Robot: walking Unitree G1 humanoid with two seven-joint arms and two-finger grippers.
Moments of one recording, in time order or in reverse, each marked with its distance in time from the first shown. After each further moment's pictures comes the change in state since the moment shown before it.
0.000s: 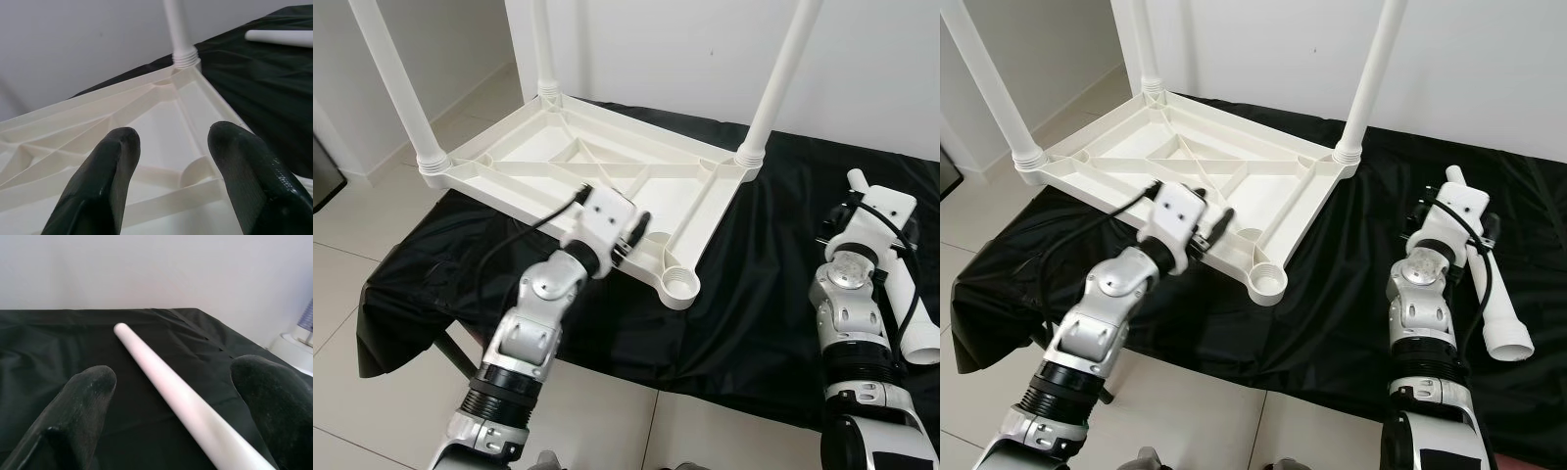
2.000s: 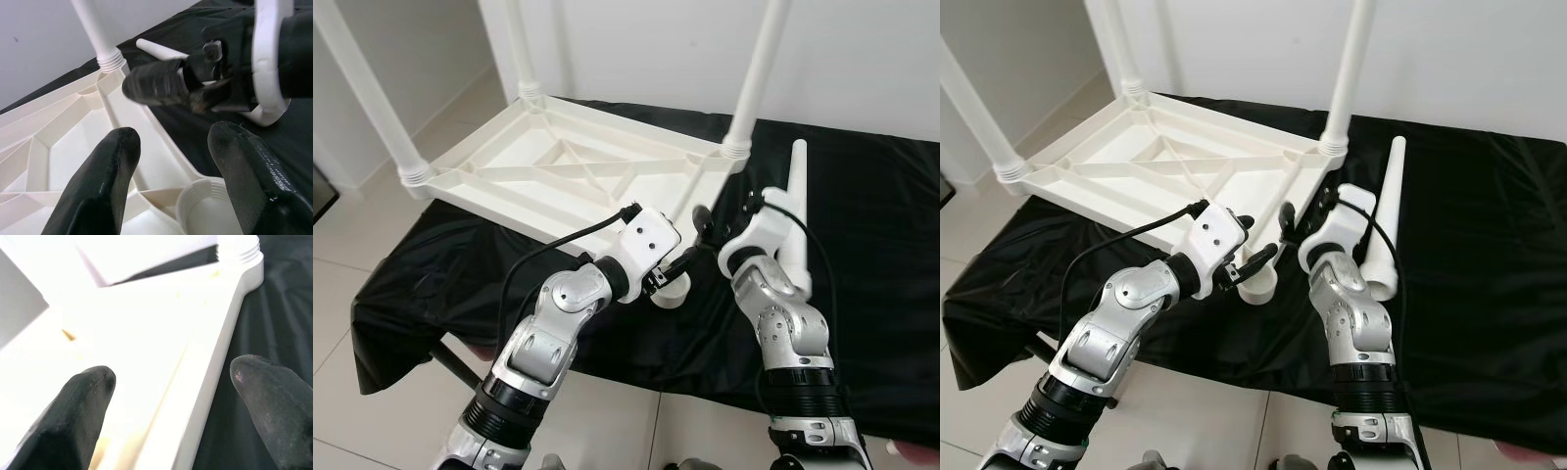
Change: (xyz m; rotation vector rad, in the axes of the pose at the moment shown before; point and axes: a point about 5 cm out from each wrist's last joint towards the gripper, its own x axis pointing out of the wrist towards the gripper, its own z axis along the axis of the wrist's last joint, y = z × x) left arm -0.006 -0.030 0.018 0.000 0.004 -0.231; right arm -0.097 0.083 0.031 0.469 0.233 0.818
